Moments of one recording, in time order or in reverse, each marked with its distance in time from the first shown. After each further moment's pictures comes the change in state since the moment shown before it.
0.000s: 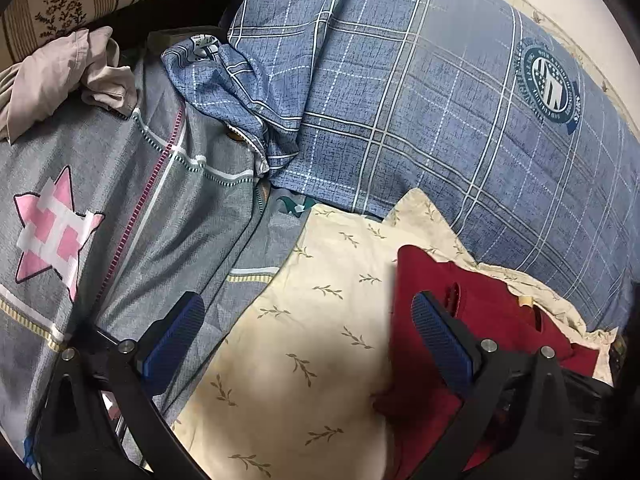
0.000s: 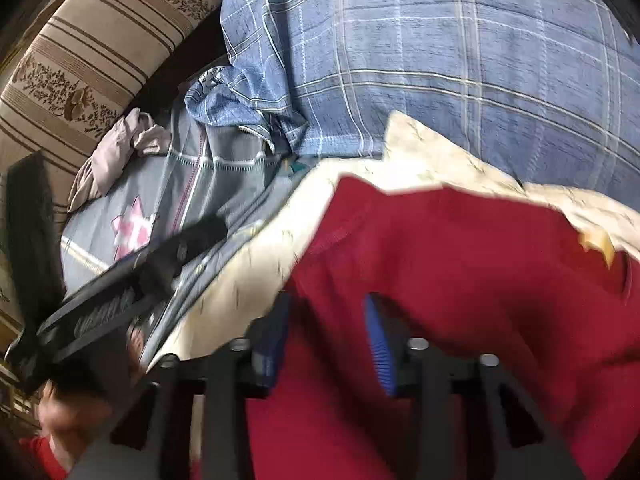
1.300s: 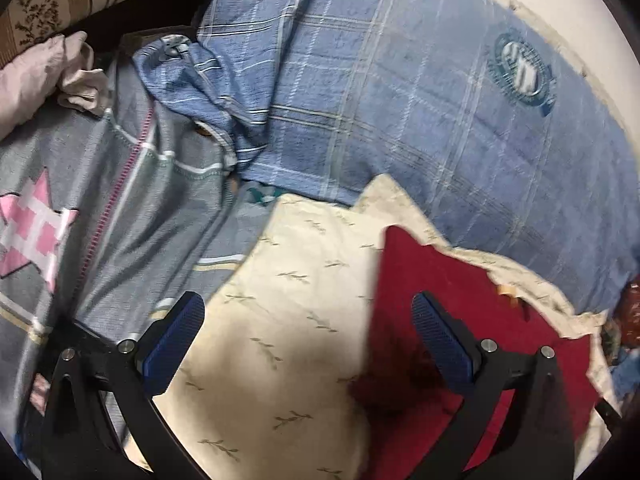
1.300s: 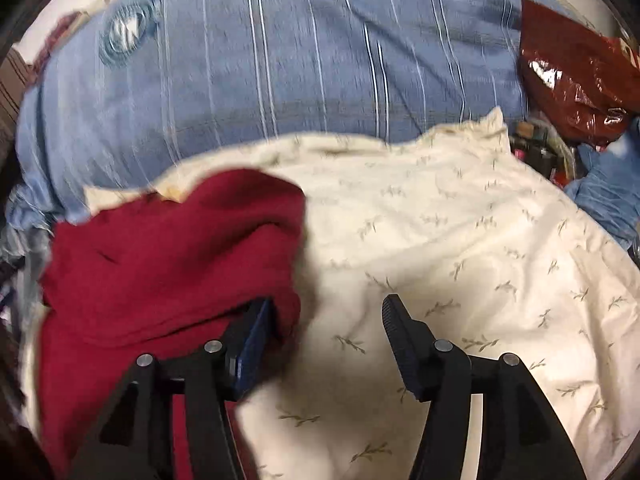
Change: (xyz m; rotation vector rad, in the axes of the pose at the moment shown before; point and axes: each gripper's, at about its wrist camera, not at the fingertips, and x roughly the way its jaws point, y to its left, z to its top) left arm -0.004 -0.017 -0.011 0.033 0.017 -0.089; right arm -0.206 -0.152 -0.134 0.399 -0.167 -0.669
